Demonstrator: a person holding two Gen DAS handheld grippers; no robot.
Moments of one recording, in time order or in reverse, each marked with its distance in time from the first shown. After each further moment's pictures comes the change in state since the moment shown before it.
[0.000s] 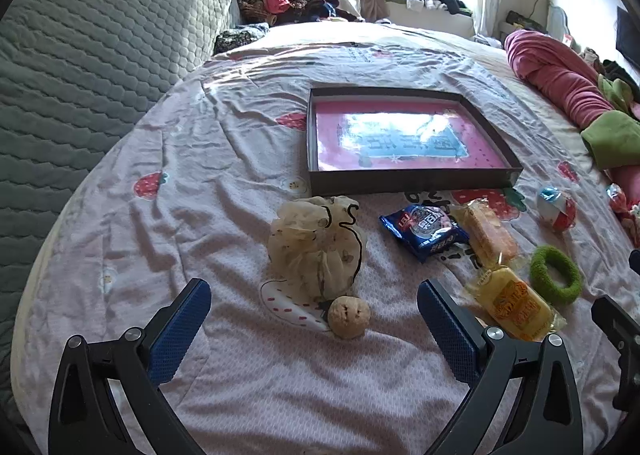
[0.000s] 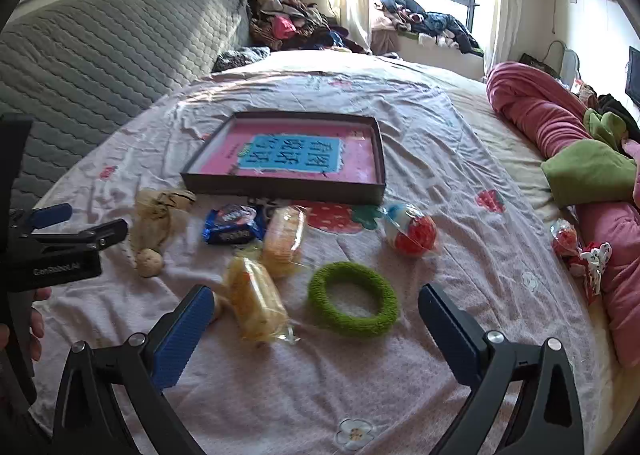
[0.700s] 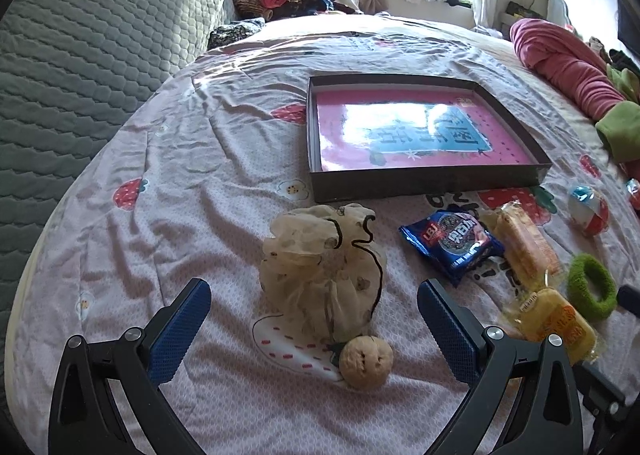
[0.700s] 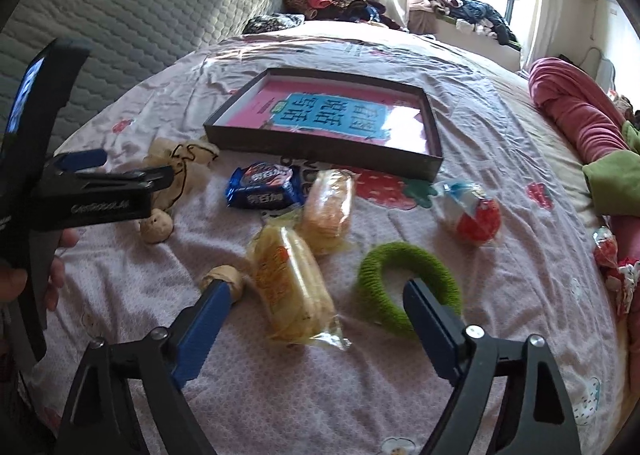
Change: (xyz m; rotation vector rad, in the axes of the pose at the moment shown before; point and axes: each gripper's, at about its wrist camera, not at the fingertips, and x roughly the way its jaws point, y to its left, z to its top) left arm 0.052 0.001 0.013 0.021 0.006 0.016; right arm 0.042 0.037 -0.011 -0.119 0.096 0.097
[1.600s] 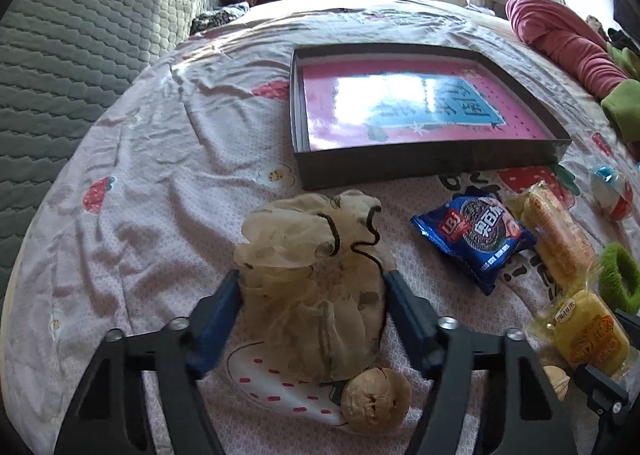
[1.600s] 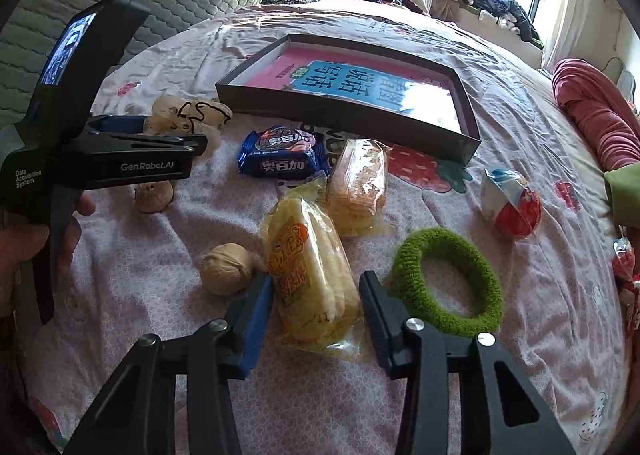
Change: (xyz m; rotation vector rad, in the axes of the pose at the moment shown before) left arm 0.047 -0.006 0.002 0.055 0.070 -0.016; right arm 0.031 0.013 -0.003 -0.058 0.081 0.019
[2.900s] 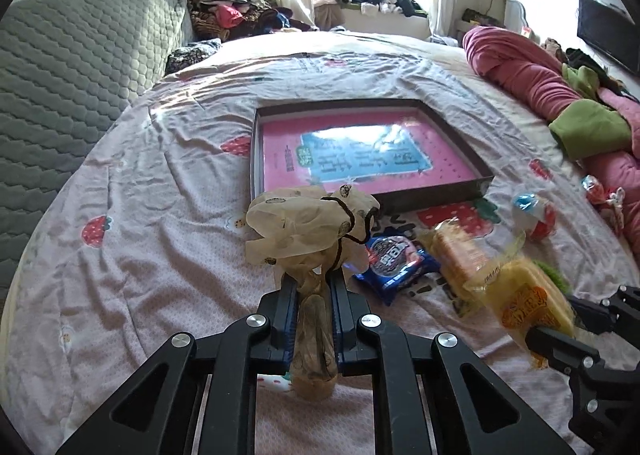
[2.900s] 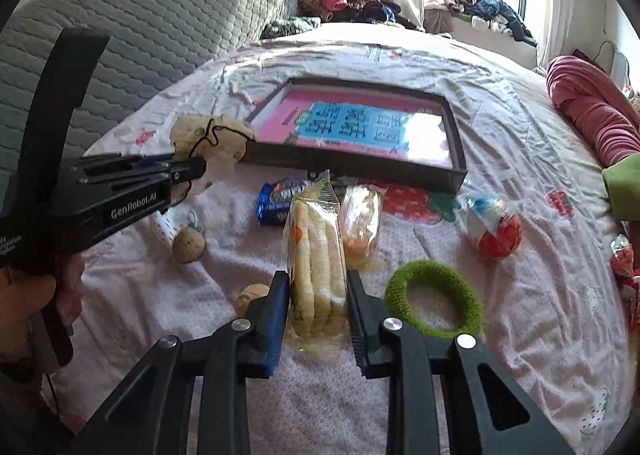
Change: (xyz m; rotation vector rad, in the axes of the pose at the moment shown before) left arm -0.079 -0.015 0.009 0.022 -0.127 -0.128; right arm -0.052 -0.010 0.018 0.075 -0.118 0.066
